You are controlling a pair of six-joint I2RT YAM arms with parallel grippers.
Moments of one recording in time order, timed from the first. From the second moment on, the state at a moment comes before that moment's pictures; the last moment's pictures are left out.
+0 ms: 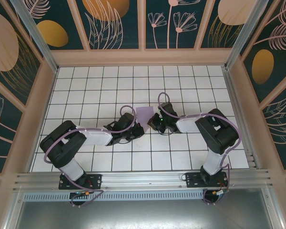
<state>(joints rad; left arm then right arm) -0.80 1.66 0.65 0.23 0.18 -1.05 0.63 1.78 0.75 0.19 -0.34 1.20</state>
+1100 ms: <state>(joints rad) -0.80 1.67 0.59 0.28 0.16 -1.12 0.60 1.70 0.78 0.13 -0.50 0.75</state>
